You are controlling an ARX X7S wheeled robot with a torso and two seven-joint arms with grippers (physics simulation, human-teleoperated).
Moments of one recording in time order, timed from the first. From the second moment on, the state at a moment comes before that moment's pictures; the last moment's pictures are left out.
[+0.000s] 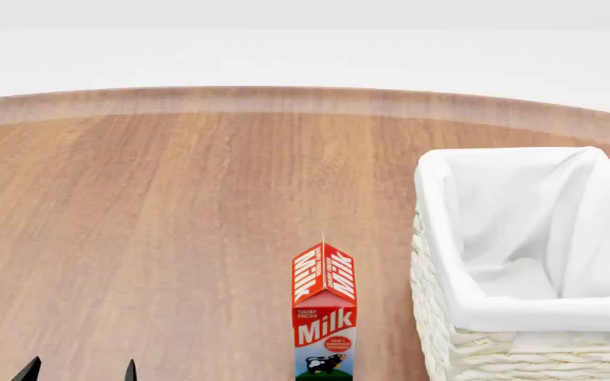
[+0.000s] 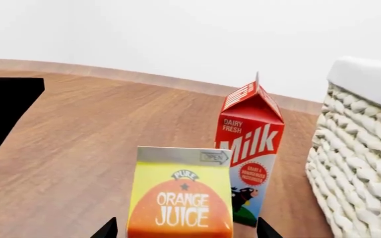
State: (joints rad) left arm -0.03 -0.21 0.25 -0.01 -0.21 0.04 -0.25; right arm -0.06 0.18 -0.50 0.14 0.03 -0.23 0.22
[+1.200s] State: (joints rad) left arm -0.03 -0.23 0.28 -0.01 -0.23 0.04 -0.27; right arm 0.03 0.14 -0.54 0.30 0.07 -0.26 0.23
